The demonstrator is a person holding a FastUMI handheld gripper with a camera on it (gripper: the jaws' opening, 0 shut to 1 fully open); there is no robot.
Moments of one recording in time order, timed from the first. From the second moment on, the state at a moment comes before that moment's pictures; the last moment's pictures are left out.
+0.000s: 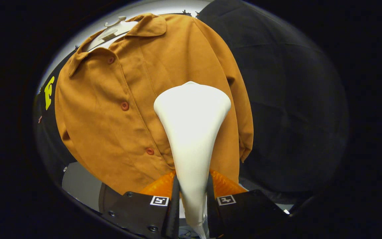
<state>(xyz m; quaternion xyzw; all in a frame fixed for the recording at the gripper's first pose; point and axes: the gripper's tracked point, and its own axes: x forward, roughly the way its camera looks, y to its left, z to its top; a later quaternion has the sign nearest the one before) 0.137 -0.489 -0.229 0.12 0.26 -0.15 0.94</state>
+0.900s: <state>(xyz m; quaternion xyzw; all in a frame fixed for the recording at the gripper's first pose) 0.077 -0.495 -0.283 0.09 0.34 -0.24 0.91</state>
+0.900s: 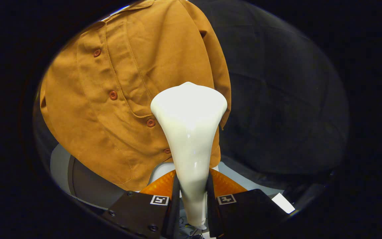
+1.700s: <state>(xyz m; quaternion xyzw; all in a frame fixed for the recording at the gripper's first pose) 0.085 -0.349 -0.051 0.00 0.10 -0.17 0.98</state>
